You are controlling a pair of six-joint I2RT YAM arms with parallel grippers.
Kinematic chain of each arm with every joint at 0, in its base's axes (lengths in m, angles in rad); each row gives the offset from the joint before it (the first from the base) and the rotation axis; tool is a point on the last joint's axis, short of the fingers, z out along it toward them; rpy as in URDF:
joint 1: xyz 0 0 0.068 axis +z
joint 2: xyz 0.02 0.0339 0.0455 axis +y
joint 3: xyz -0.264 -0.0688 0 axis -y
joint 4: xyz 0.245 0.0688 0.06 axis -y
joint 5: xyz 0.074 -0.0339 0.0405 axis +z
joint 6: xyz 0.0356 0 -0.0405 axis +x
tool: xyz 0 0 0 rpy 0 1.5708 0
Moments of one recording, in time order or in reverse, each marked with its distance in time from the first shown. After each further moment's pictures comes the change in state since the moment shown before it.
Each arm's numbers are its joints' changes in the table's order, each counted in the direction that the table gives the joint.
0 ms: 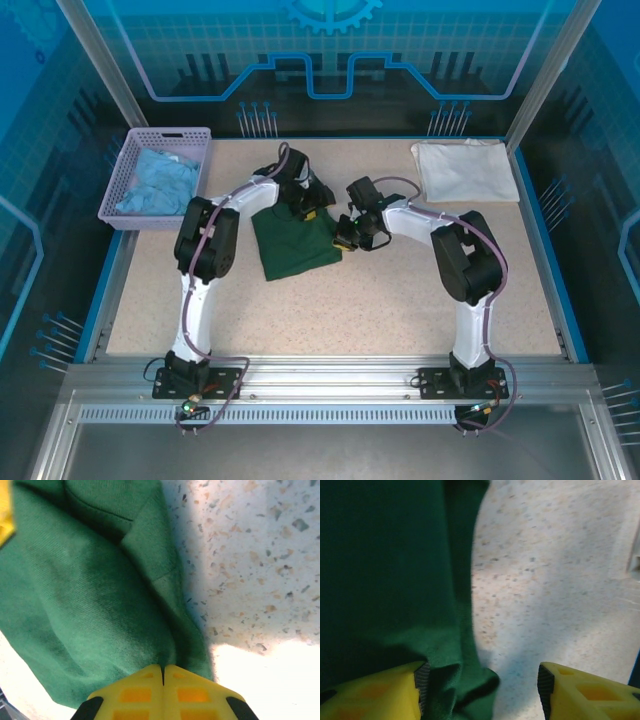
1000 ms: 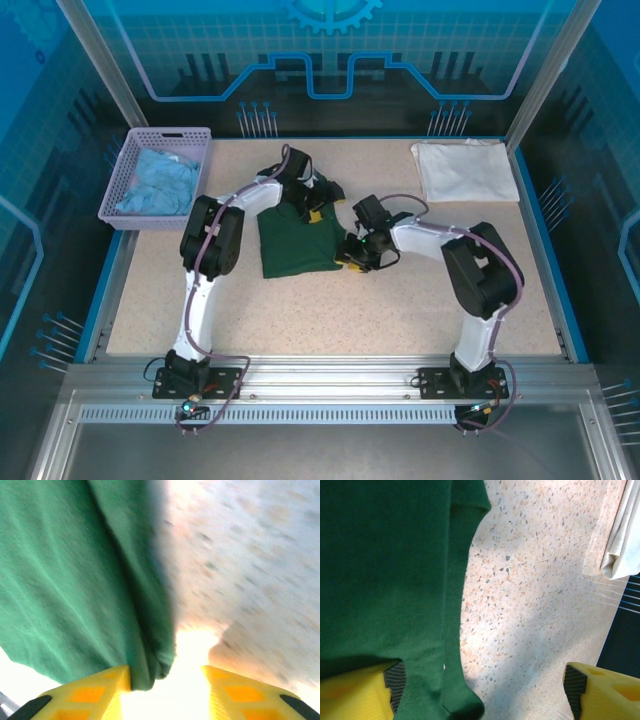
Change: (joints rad) left arm -0.001 0.031 0.039 0.047 -0.102 -0.079; right arm 0.024 -0.160 -0.243 0.040 -0.018 0.032
